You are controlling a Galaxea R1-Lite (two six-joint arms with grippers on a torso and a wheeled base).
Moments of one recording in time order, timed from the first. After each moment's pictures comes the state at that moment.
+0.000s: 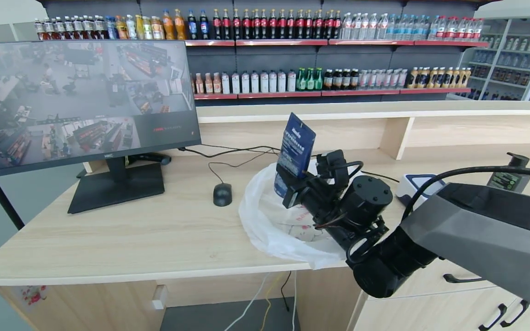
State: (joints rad) left arm 0.00 0.00 0.00 0.00 0.00 -0.01; right arm 0.59 2.30 -1.03 -1.57 -0.01 0.02
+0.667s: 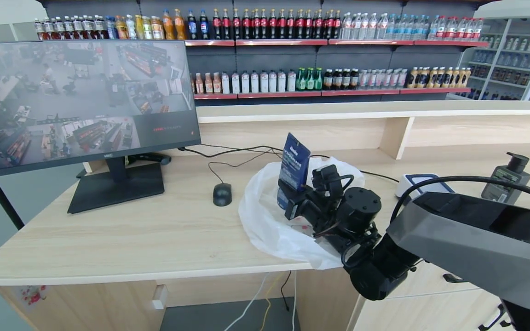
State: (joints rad) left arm 0.00 0.00 0.00 -0.01 0.00 -0.01; right arm 0.56 2.39 -1.04 -1.57 0.02 0.02
